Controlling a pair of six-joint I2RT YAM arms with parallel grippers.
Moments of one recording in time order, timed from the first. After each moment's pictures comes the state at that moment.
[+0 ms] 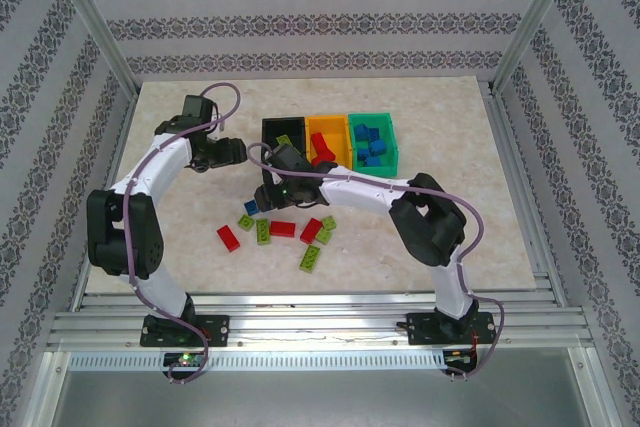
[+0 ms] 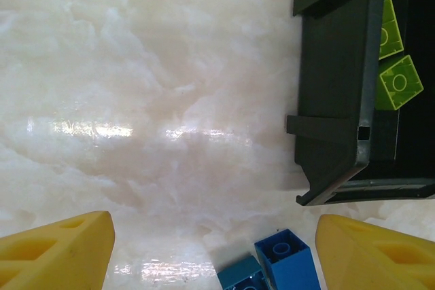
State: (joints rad) left arm -0.05 1.69 1.32 -0.75 0.16 -0.29; right arm 0.87 2.04 1.50 -0.37 -0.17 0.52
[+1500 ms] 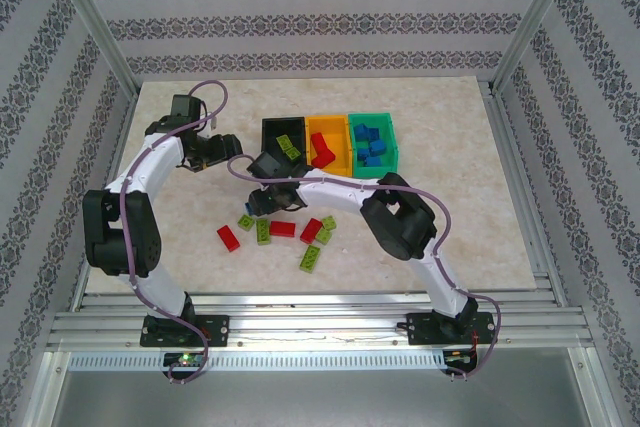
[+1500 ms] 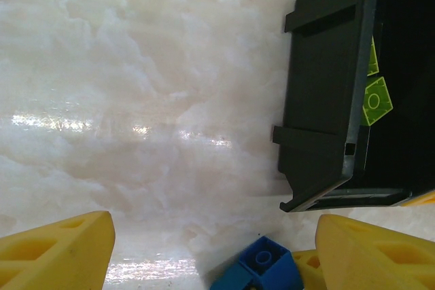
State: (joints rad) left arm 0.01 1.69 1.32 -0.72 0.27 -0.32; right arm 0.91 2.24 1.67 -0.47 -0.03 0.46
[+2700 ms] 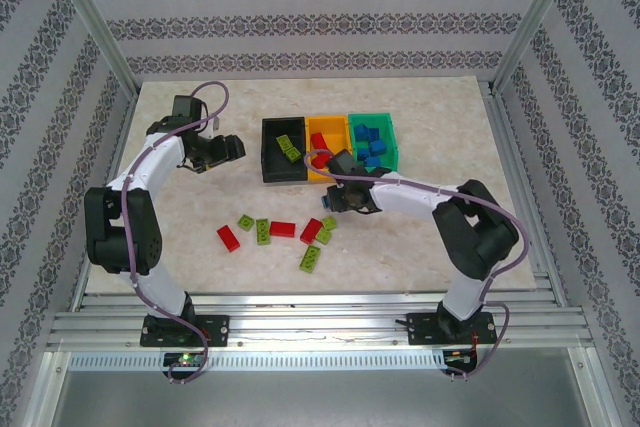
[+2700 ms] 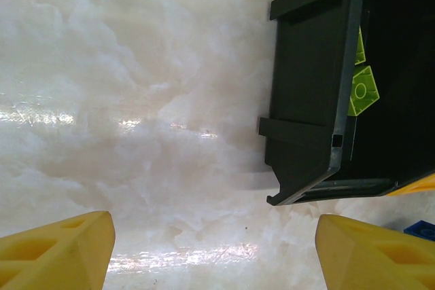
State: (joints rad) left arm 0.01 1.71 1.32 -0.72 0.32 -0.32; right arm 0.66 1.75 1.05 -0.41 0.11 0.42
